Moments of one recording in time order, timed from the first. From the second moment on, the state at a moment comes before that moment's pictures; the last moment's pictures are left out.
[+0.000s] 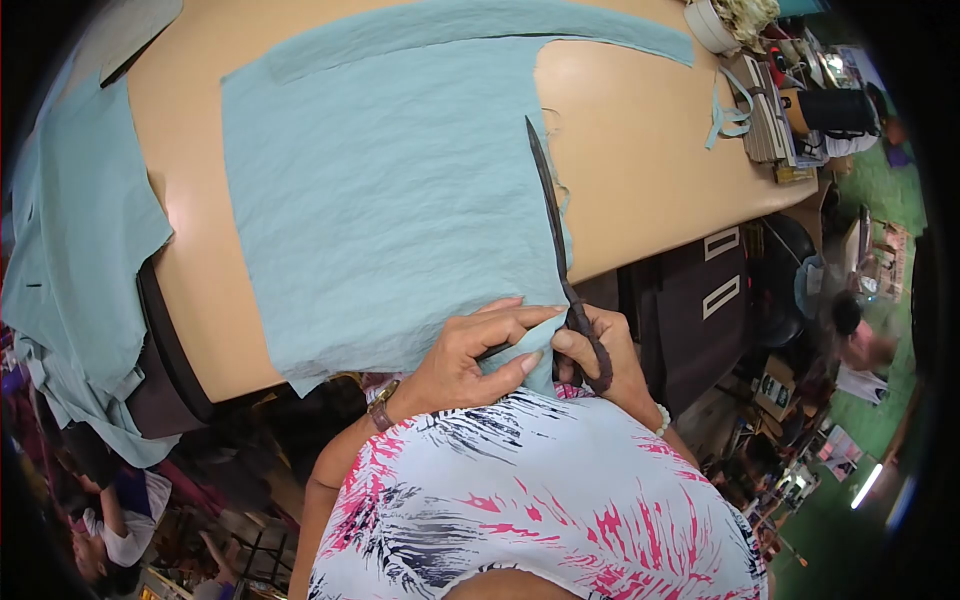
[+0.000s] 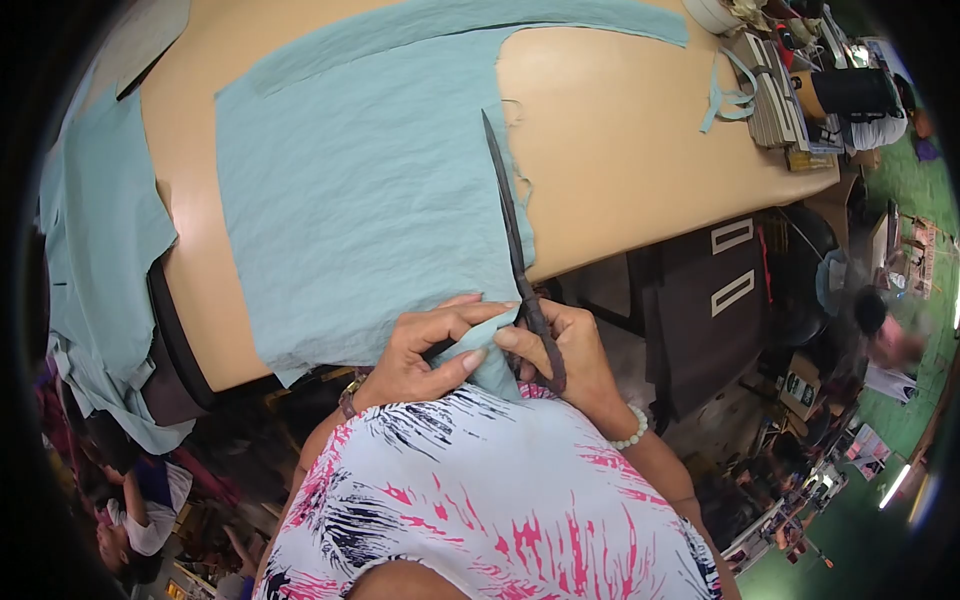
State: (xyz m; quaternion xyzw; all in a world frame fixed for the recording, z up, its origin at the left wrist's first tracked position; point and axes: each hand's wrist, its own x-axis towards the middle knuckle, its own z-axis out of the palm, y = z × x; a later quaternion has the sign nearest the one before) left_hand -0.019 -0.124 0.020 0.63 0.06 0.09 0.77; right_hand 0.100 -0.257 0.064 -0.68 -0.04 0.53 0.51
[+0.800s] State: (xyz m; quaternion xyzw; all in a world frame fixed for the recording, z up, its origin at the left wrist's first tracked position) left_hand -0.025 -0.123 0.019 0.63 0.05 0.10 0.77; right_hand 0.111 -0.243 0.063 -0.69 -0.07 0.52 0.50
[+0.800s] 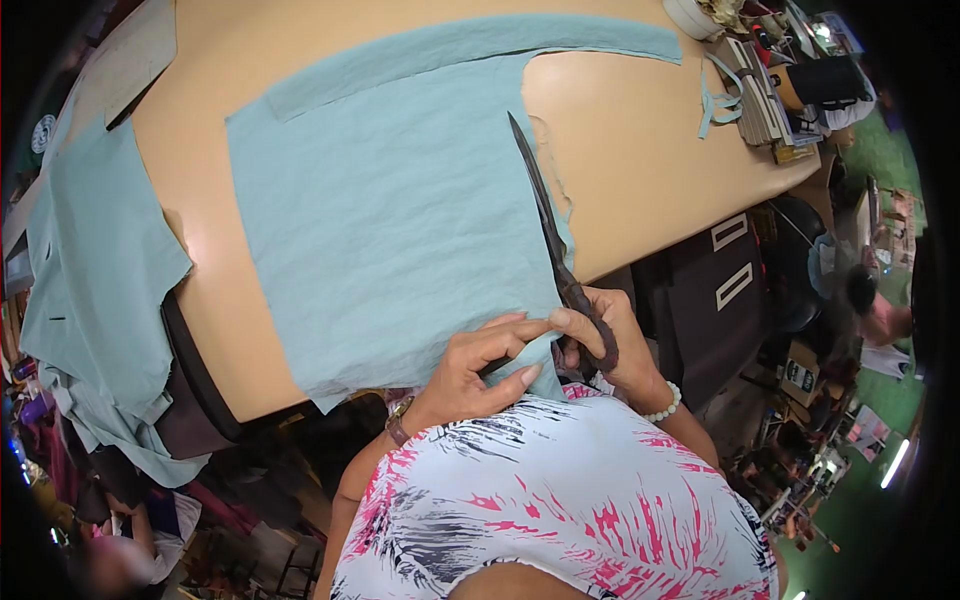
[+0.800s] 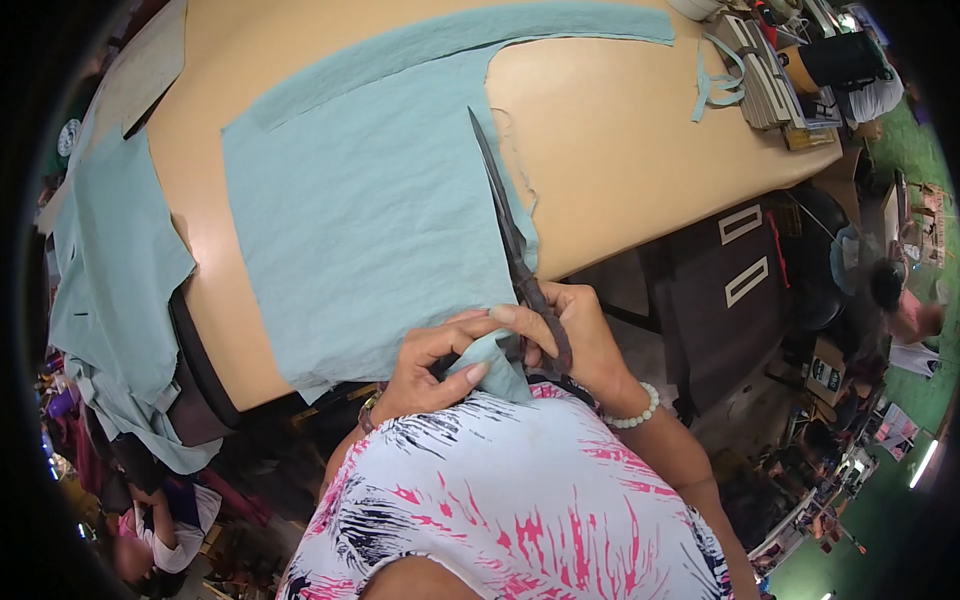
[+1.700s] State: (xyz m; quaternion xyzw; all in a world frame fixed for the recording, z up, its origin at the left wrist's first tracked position) left_hand -0.026 -0.123 0.022 0.63 0.04 0.08 0.77; right_hand 0.127 -0.239 0.063 -0.69 -0.09 0.51 0.50
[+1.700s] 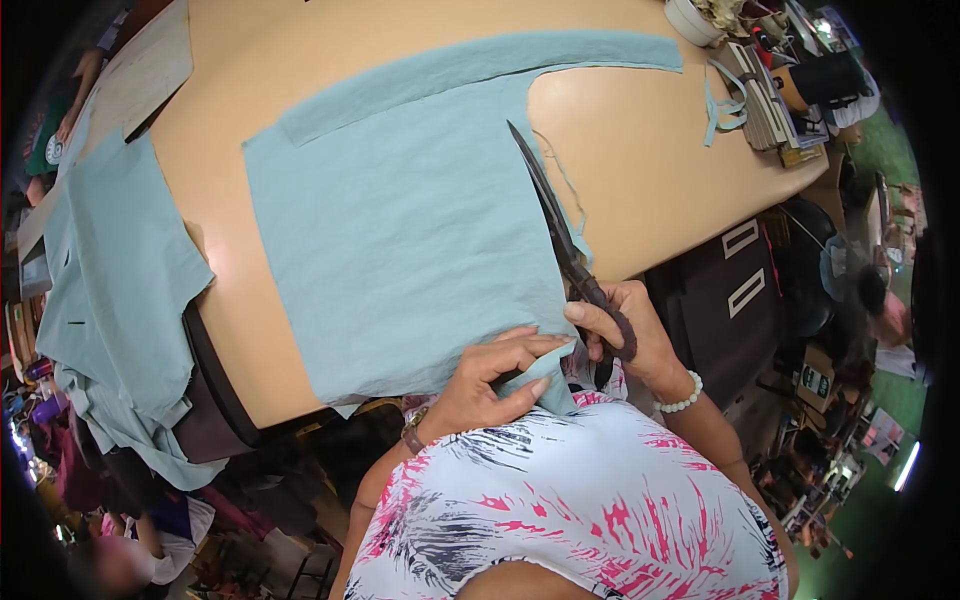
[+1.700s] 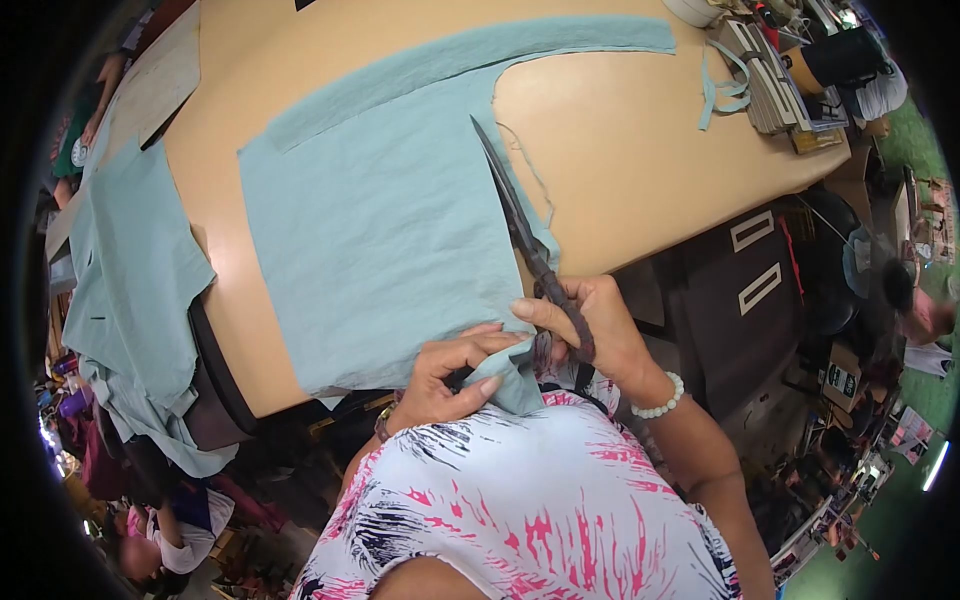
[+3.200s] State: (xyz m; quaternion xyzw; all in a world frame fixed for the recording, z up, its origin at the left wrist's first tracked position) left_hand 0.005 -0.052 0.069 0.84 0.09 0.11 0.53; right_hand 0.141 -0.236 0.064 -0.69 -0.10 0.54 0.47
